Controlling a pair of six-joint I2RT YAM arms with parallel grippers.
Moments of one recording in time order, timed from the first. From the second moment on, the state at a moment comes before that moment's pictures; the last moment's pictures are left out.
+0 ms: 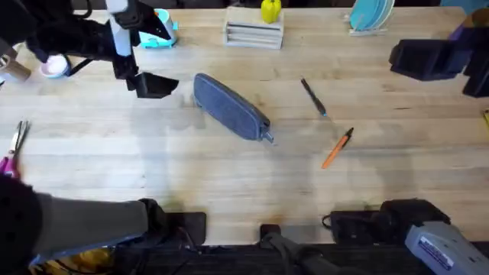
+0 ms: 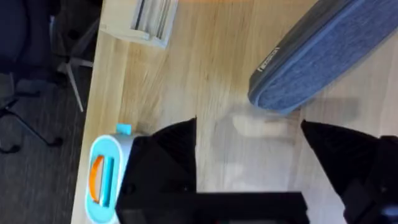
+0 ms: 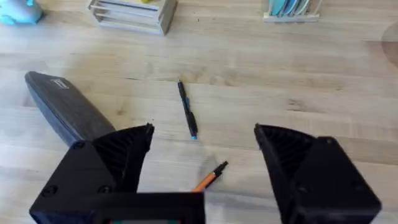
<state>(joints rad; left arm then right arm) 0.28 1.53 1.24 -0.93 0.74 1.66 0.00 0.79 1.16 -1.01 -0.11 0.02</state>
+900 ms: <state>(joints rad) 0.14 1.84 1.25 -0.91 0.84 1.68 0.00 0.79 1.16 -1.01 -0.11 0.02</state>
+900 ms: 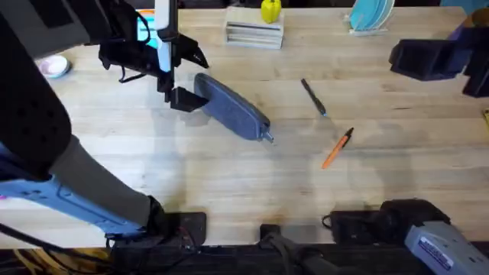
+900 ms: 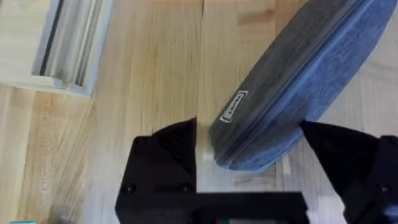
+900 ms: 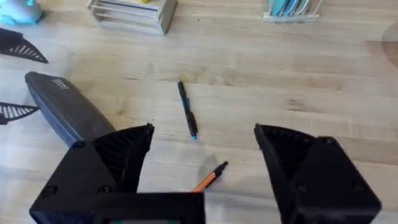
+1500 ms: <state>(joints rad) 0.14 1.85 1.25 -0.92 0.83 1.68 0.00 0.79 1.16 -1.01 -0.11 0.02</state>
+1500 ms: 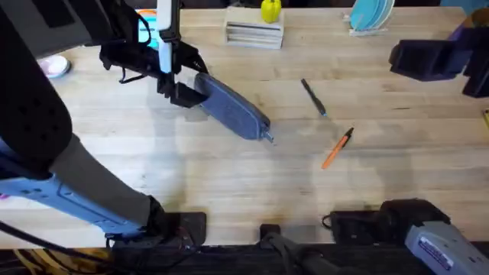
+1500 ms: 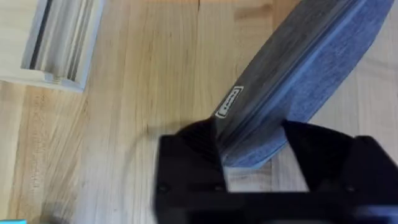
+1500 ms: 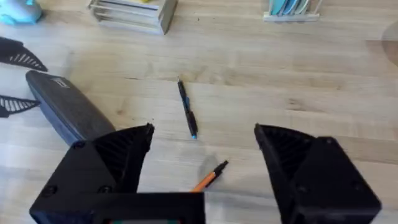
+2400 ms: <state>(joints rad) 0.15 1.85 1.25 -0.93 0.82 1.68 0.16 0.98 1.03 -1.03 -0.44 0.18</state>
